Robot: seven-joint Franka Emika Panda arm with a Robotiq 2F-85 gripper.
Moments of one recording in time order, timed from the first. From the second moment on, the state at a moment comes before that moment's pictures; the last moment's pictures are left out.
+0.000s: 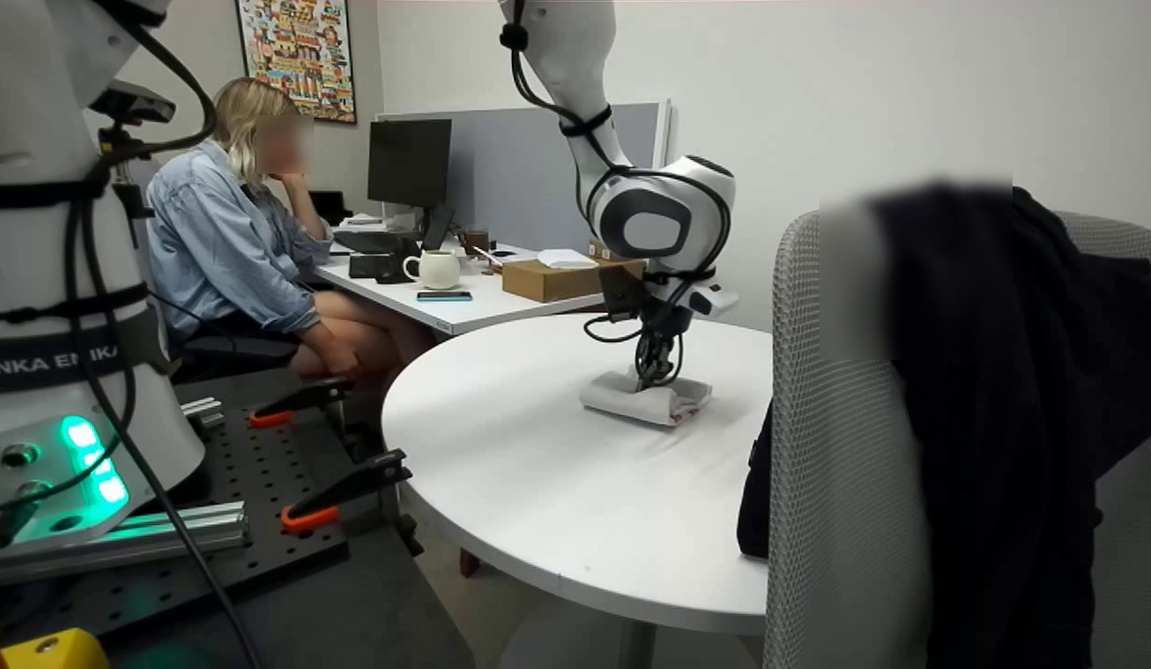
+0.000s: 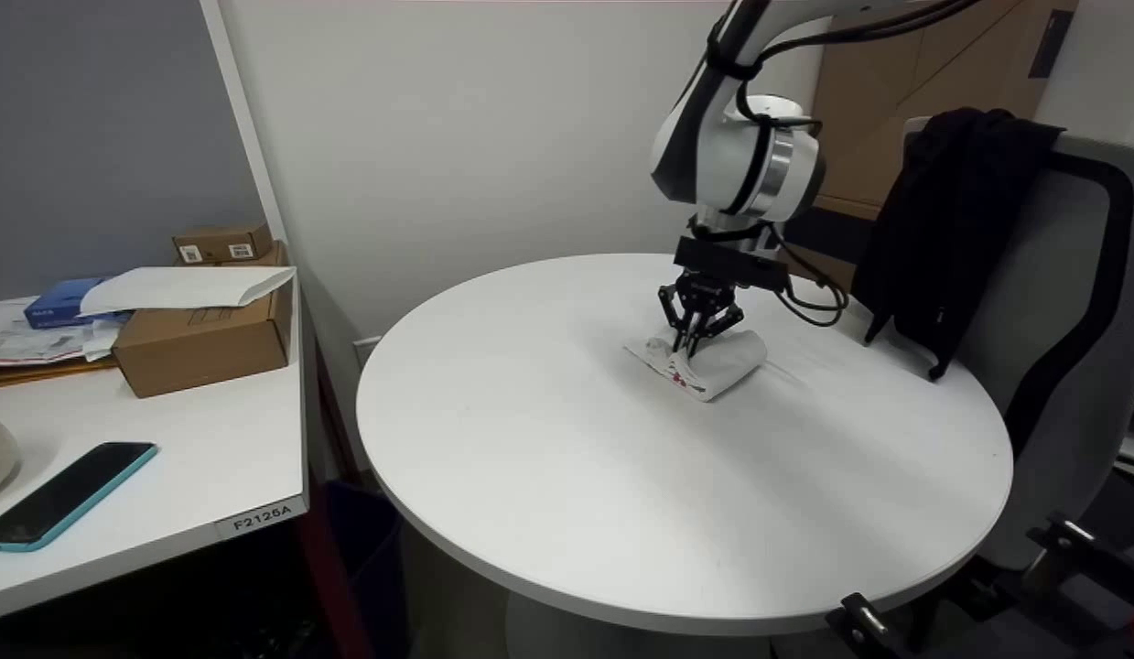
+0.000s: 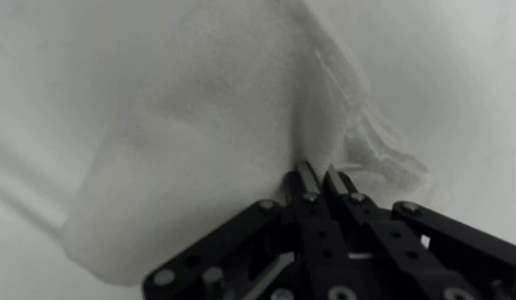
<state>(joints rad) -0.16 0.75 0.04 -1.85 0.36 2.59 0.15</state>
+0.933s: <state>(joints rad) -0.32 0.53 0.08 -2.29 0.37 2.76 -0.13</state>
